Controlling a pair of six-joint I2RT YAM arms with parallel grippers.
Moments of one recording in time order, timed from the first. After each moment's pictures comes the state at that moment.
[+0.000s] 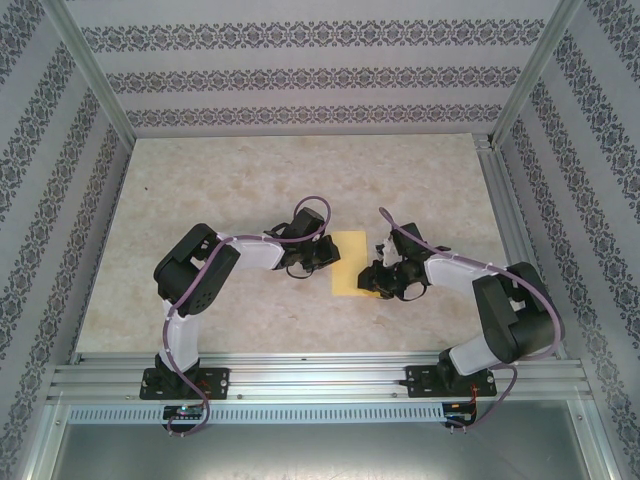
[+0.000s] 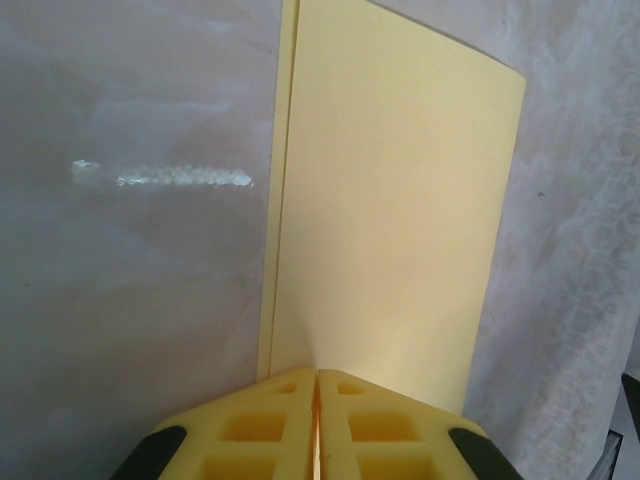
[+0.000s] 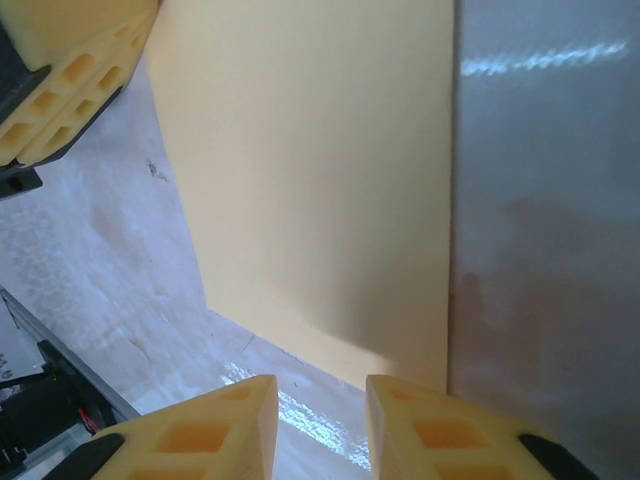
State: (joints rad) left arm -0.70 2.00 1.10 0.03 0.33 -1.03; right arm 0.35 1.50 0.63 -0.34 -0.62 0.57
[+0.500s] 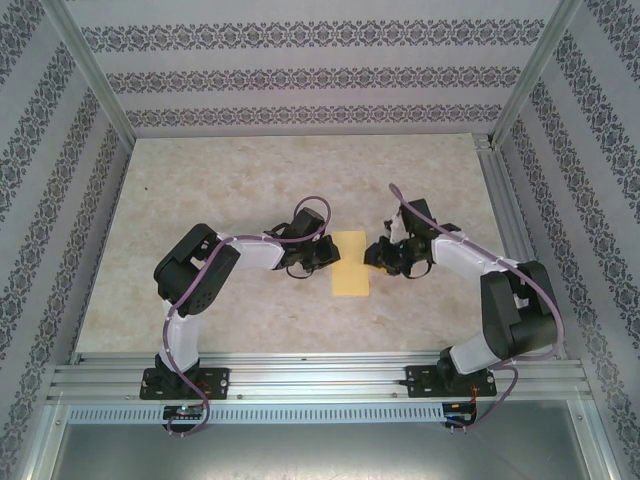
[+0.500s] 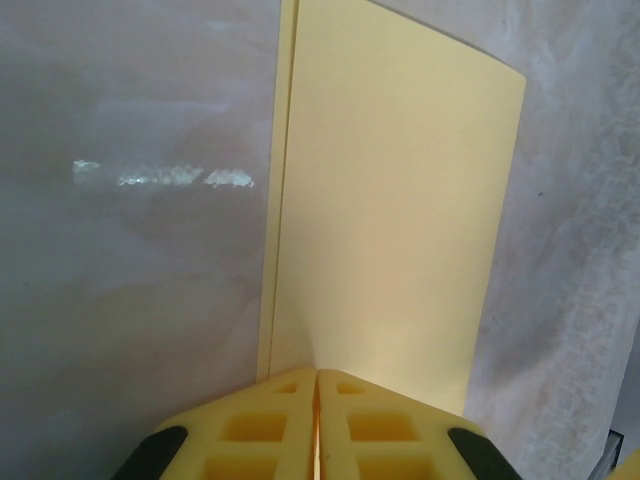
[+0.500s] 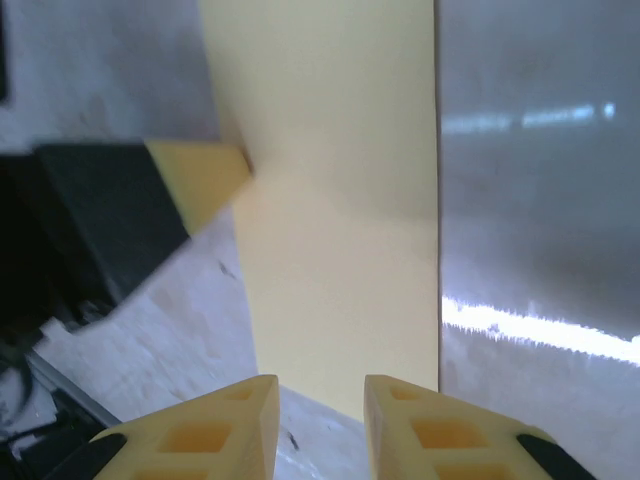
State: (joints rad) left arm -0.70 2.00 1.10 0.03 0.33 -1.03; right arm 0.25 1.52 0.86 -0.50 -0.57 0.50
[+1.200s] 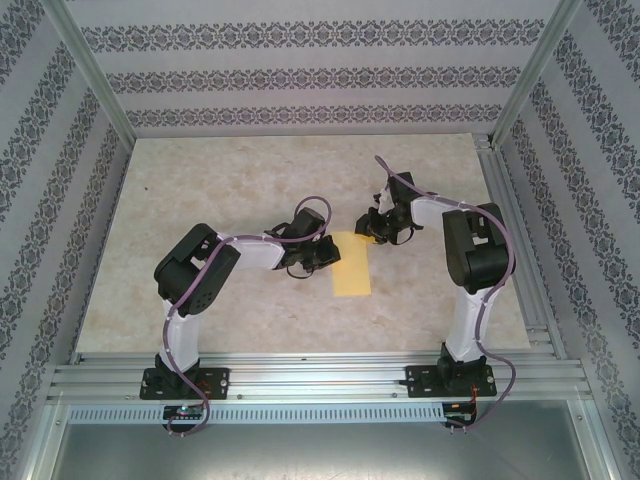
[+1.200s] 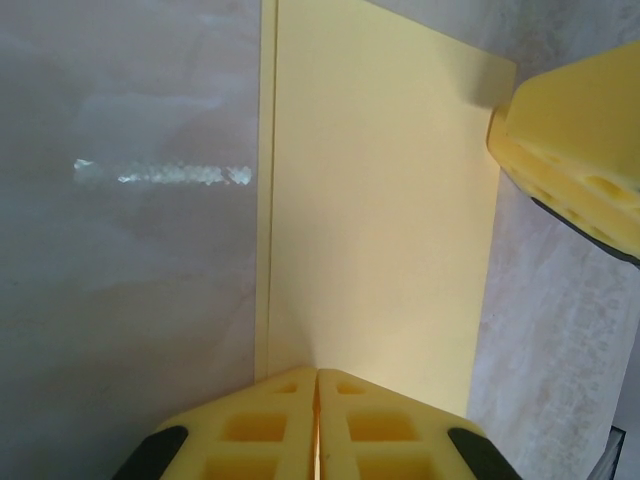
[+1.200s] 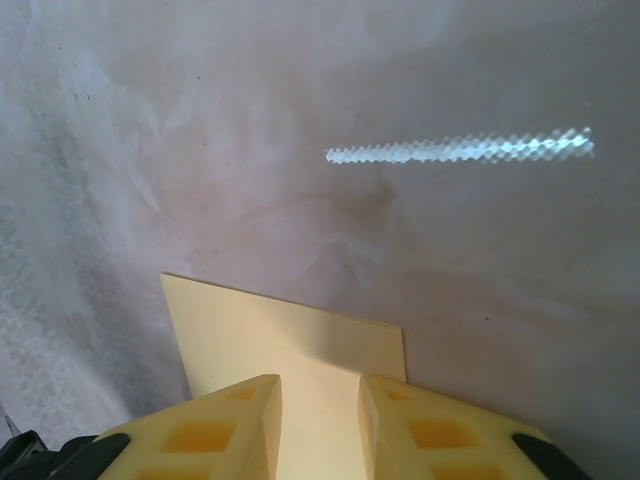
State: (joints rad) left arm -0.70 2.00 1.11 0.02 0.34 -1.02; right arm 0.21 2.00 1.21 -0.42 -0.59 0.45
